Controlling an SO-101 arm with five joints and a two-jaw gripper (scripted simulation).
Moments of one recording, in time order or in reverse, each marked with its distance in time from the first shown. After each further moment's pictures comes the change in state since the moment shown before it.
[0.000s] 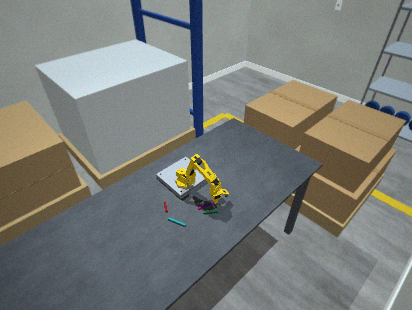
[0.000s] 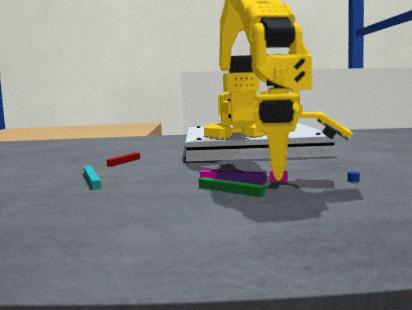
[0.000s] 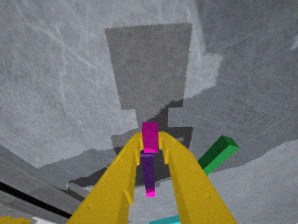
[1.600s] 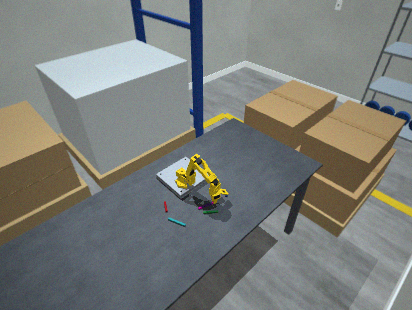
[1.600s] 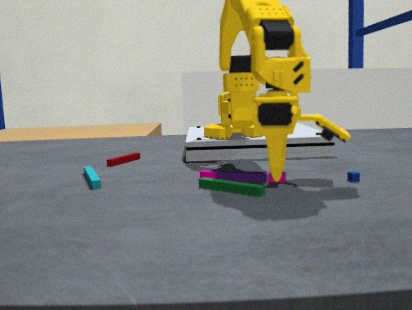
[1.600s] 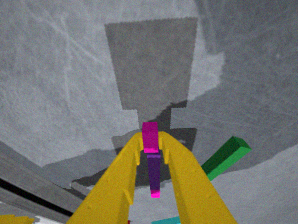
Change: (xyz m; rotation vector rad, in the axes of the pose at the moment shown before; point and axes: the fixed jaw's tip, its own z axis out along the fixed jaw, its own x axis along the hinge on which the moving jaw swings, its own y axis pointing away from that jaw) arm 0.002 0.005 0.002 -0.019 0.008 0.000
